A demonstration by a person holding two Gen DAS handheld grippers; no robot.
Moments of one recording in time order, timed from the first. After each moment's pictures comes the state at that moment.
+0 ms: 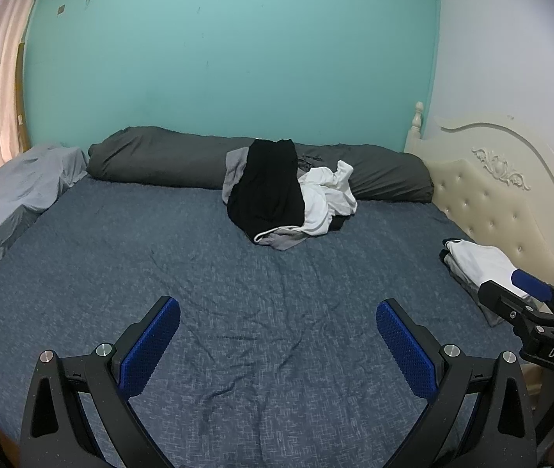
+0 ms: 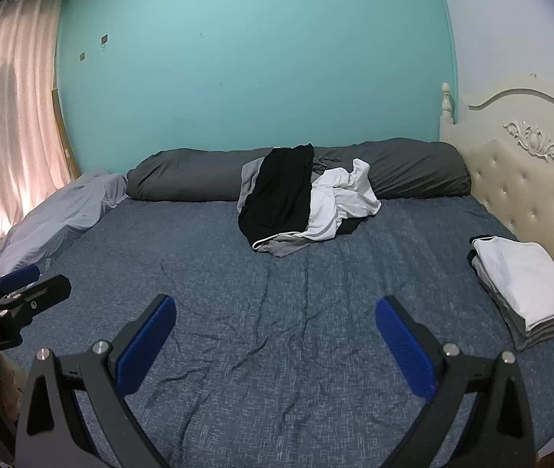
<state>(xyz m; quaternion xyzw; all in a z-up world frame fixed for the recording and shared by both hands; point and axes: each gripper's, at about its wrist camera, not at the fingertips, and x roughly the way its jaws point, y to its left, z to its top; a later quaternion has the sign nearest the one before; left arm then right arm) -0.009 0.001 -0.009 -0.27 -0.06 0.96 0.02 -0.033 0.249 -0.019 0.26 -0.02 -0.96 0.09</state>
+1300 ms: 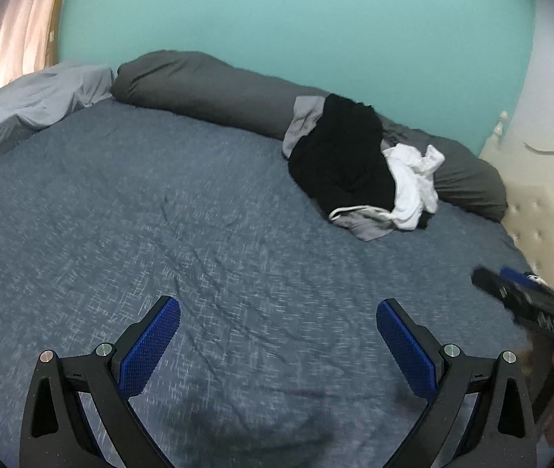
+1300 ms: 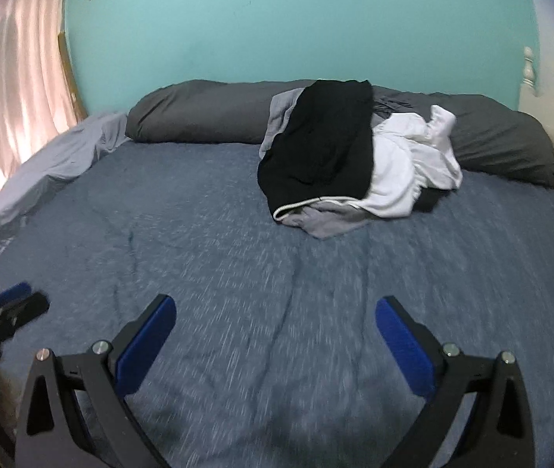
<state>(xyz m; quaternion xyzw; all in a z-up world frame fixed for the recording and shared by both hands) -0.219 -0.119 -0.203 -0.32 -0.16 0.93 -0.06 -0.332 0.162 -0.192 0.34 0.01 -0.93 0.16</state>
